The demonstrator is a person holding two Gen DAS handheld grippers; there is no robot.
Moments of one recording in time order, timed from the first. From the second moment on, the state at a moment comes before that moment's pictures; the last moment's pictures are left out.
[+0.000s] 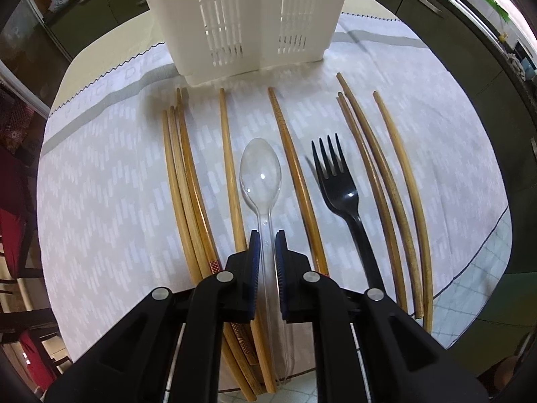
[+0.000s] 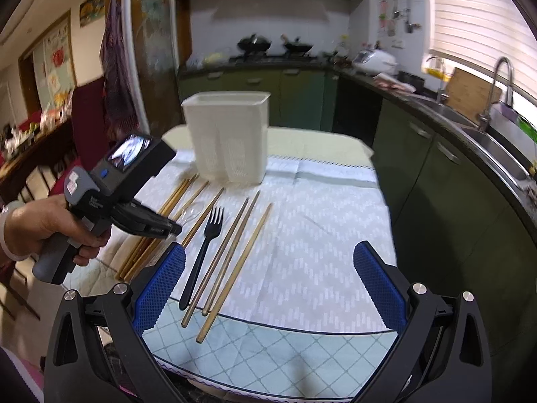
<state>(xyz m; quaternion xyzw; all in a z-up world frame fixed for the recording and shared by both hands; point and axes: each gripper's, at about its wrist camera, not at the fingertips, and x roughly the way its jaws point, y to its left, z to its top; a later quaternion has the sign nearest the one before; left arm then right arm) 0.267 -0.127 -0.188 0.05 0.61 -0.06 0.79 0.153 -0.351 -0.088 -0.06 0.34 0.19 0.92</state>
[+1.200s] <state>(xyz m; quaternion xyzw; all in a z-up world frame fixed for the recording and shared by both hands) 0.222 -0.079 -0.110 -0.02 0.52 -0.14 0.85 0.295 -0.178 -0.211 -0.12 0.63 0.21 0.74</state>
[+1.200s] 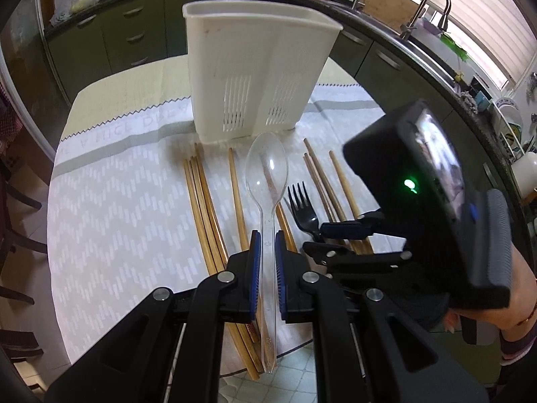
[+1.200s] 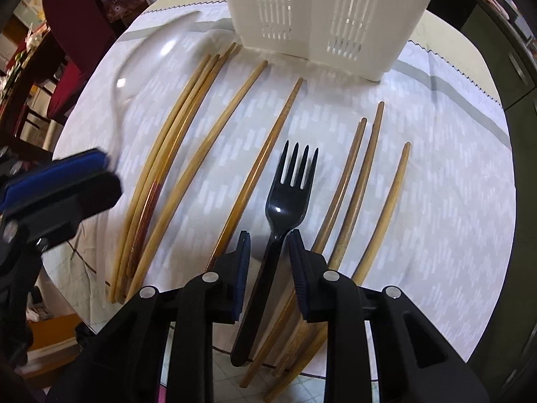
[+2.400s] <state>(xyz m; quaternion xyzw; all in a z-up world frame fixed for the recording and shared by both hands) 0.352 -0.070 0.012 -0.06 0.15 -0.07 0.98 0.271 -0.280 -0.034 0.08 0.34 0.31 0.89</state>
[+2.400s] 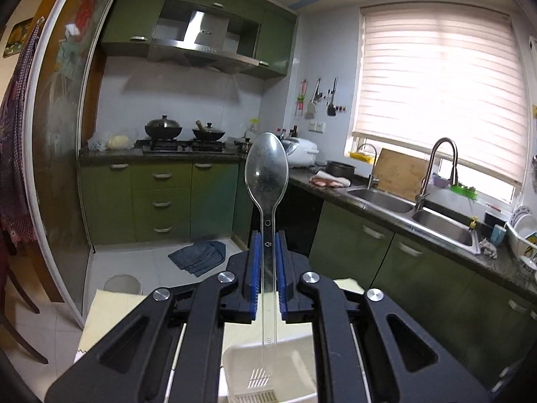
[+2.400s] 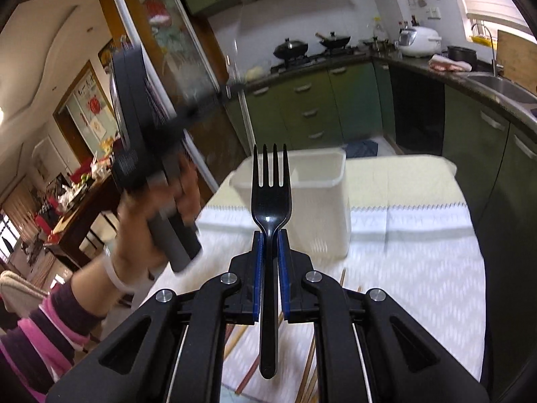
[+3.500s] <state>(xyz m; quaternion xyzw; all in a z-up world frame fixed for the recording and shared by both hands) 0.287 -0.027 -0.031 -0.08 0.24 -0.09 0.96 0.413 -0.222 -0.028 0.08 0.20 0.19 0.96</state>
